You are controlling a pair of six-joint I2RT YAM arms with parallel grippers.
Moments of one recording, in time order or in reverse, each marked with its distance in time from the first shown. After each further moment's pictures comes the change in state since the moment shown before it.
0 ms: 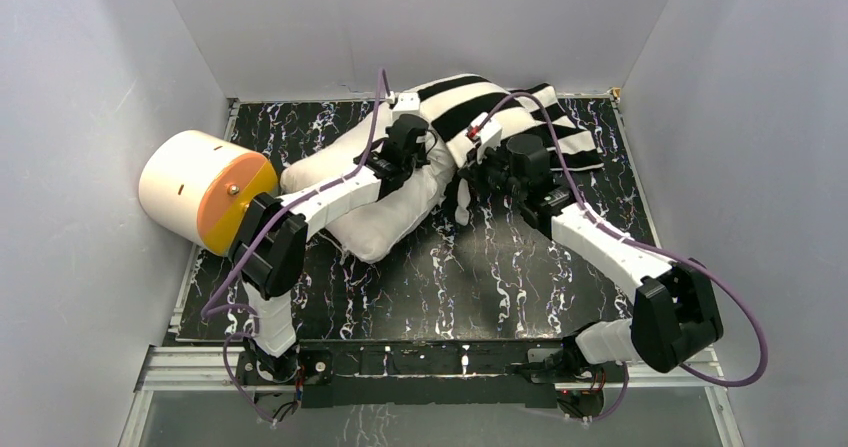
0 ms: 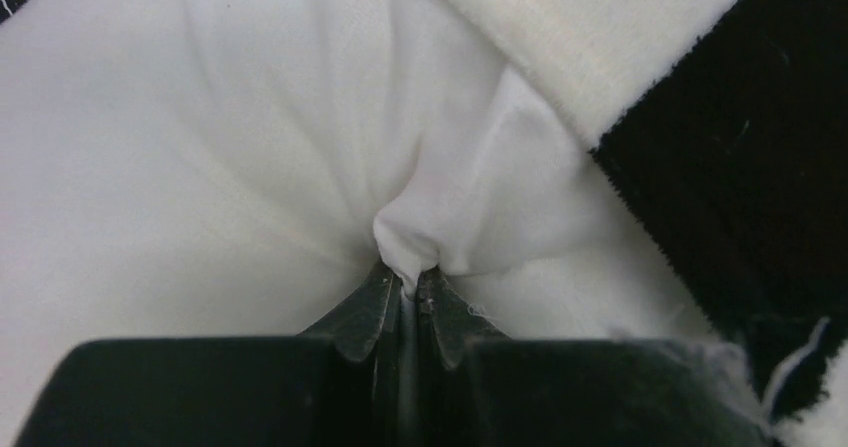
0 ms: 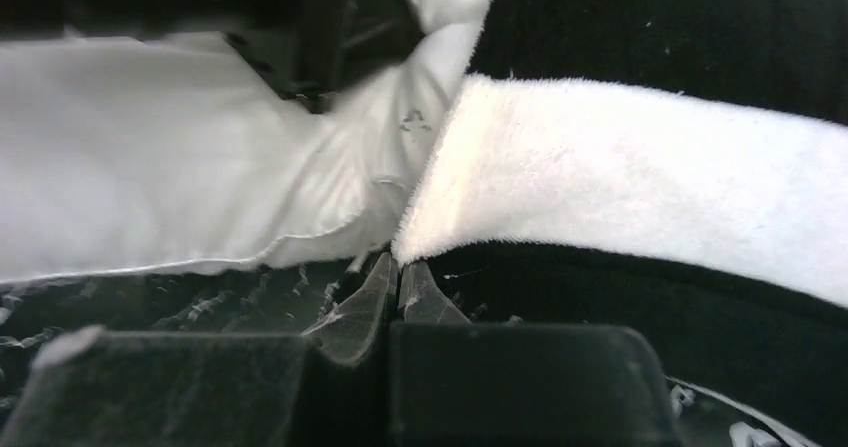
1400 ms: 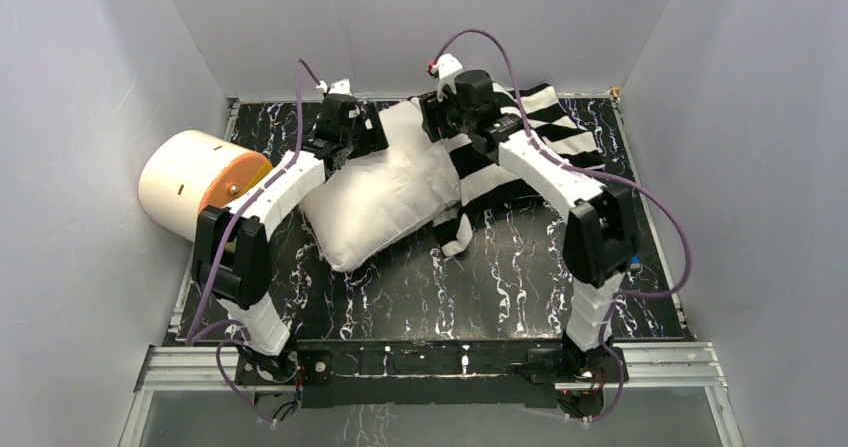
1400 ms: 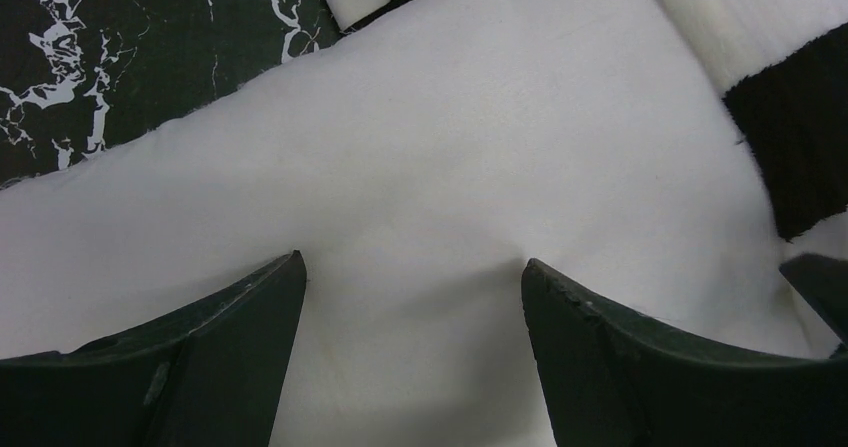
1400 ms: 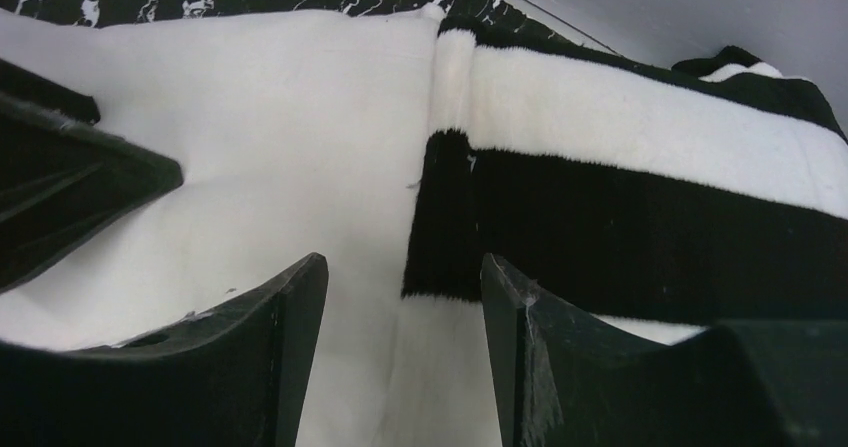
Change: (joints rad) left arm 0.305 -0.155 -0.023 -0.198 0.257 -0.092; right arm 0.022 0.475 0.695 -0.276 0.157 0.114
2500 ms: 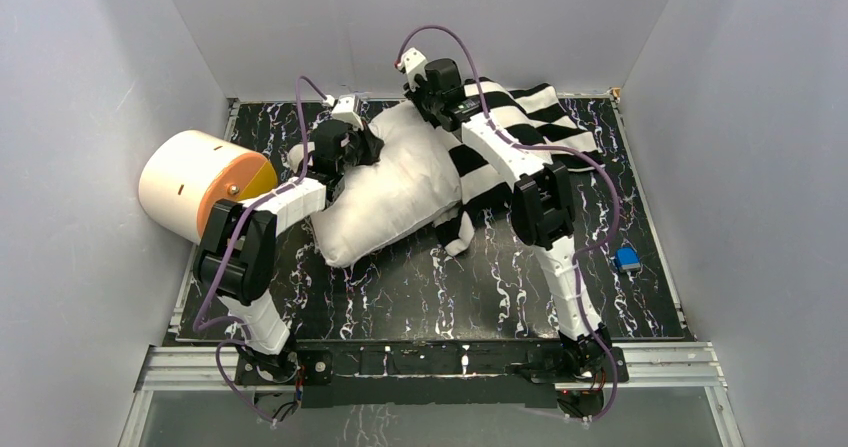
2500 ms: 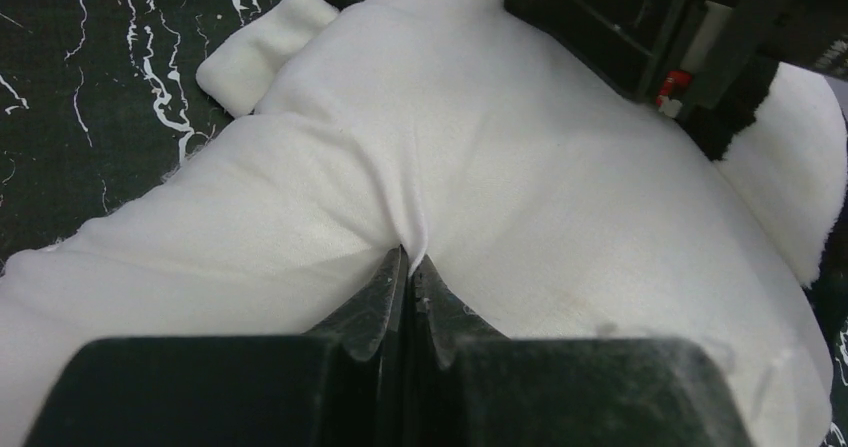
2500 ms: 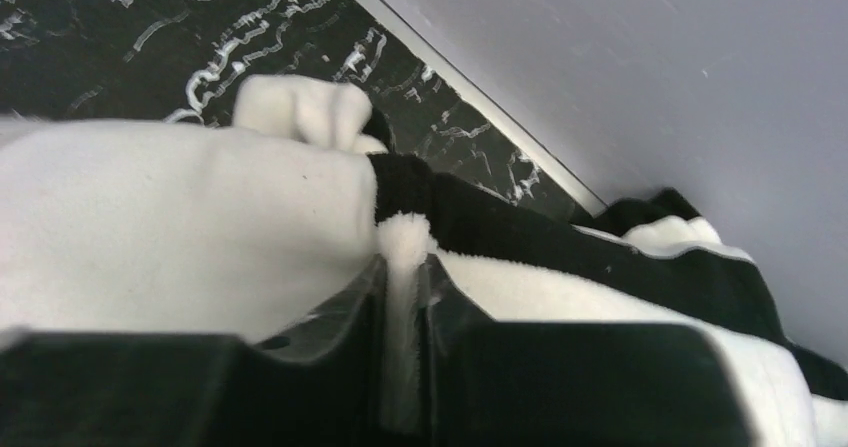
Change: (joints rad) left arm 0.032 0.038 -0.306 0.629 0.255 0.122; right arm -0.007 0.546 0.616 -0.086 0.089 -0.280
